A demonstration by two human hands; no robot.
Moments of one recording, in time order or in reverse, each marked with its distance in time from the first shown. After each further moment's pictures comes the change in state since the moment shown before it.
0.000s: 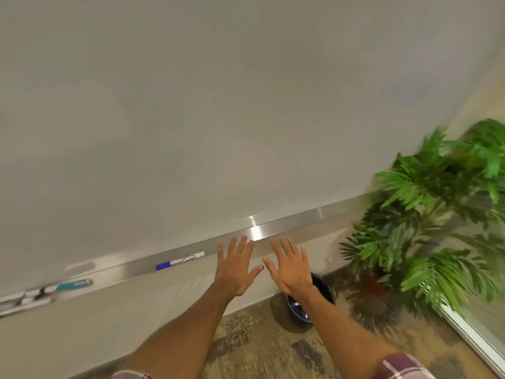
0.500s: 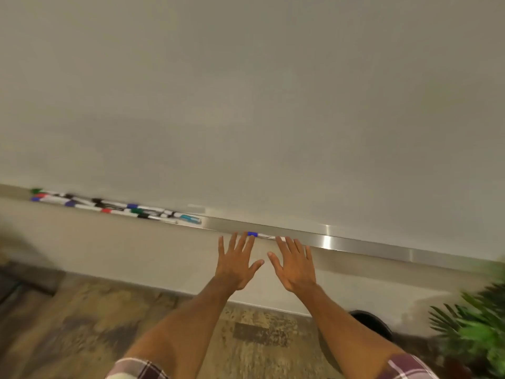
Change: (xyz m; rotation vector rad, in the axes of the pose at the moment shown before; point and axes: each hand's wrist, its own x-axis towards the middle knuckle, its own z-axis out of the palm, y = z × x) left_hand -0.141 -0.105 0.009 -0.044 0.026 -0.501; right_hand -0.020 -0.147 0.022 0.018 -0.043 -0.445
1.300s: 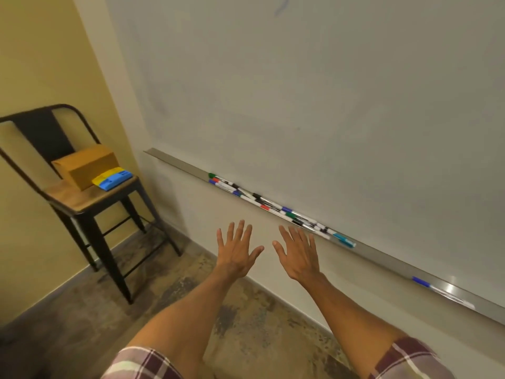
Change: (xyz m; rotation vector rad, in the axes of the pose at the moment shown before) left_hand -0.163 -0.375 -0.013 -0.082 0.066 -0.561; right_hand 0.028 -0.404 0.078 -0.035 -0.142 -0.450
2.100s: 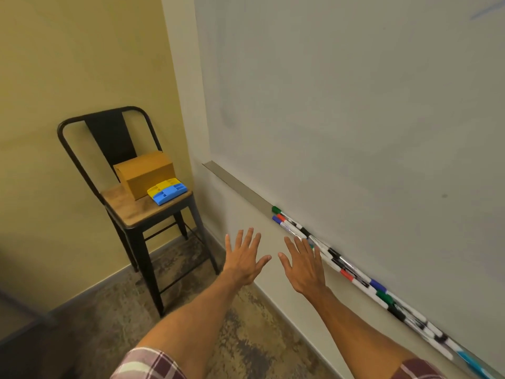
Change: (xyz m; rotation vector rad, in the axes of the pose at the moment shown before) left_hand 0.145 -0.216 -0.013 -0.036 -0.040 -0.180; right_hand 0.219 -0.176 0.060 -0.021 0.001 -0.247
